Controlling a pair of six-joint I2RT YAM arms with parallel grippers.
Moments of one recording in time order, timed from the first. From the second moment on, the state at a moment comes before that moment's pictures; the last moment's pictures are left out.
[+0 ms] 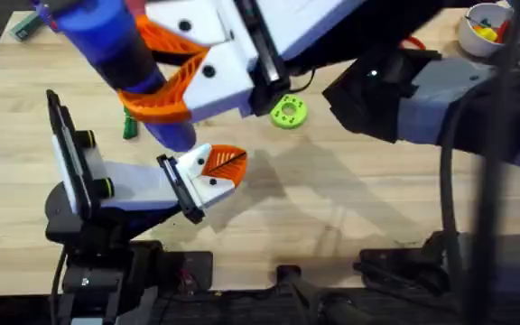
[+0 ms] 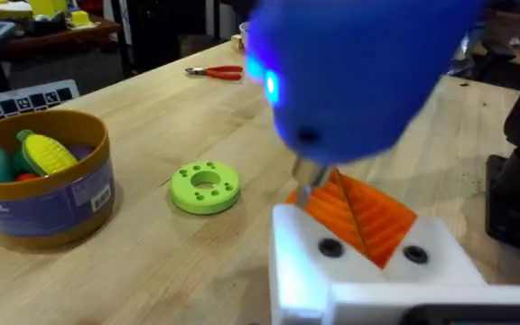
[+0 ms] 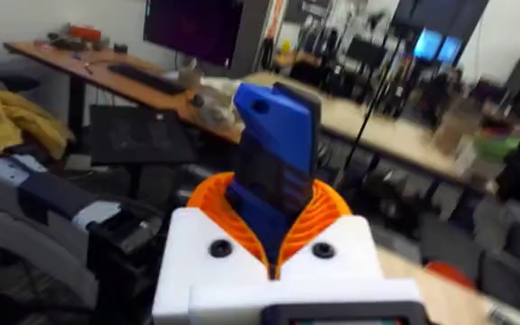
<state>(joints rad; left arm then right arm) 0.01 0.00 0.01 -0.10 1.04 0.02 0.76 1.53 1.03 0.93 -1.15 0.08</state>
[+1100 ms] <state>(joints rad) 0.01 0.00 0.01 -0.10 1.04 0.02 0.50 1.52 1.79 -1.01 -0.42 -0.56</state>
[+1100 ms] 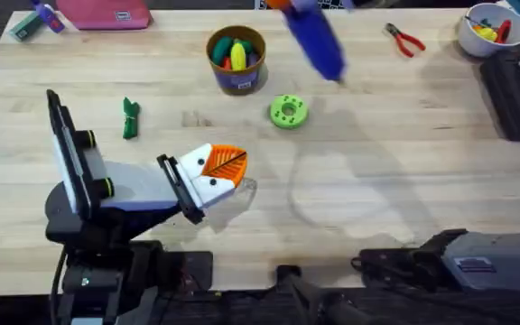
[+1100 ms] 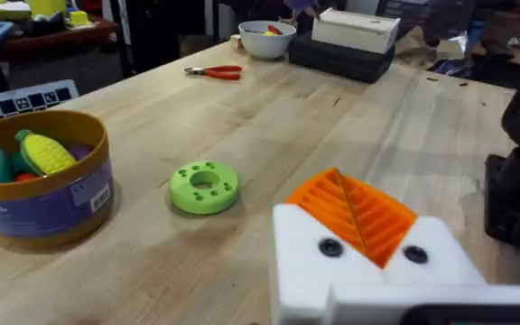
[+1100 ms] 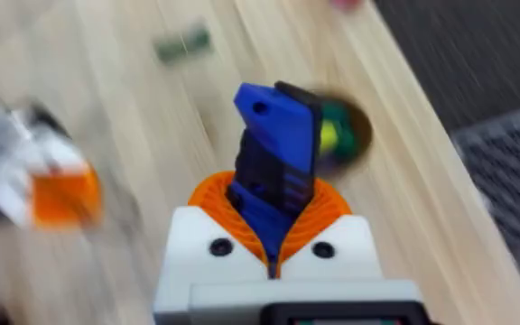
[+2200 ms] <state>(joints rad) 0.01 0.00 0.01 -0.10 1.04 0.02 0.20 1.75 1.24 -0.86 0.06 -1.18</state>
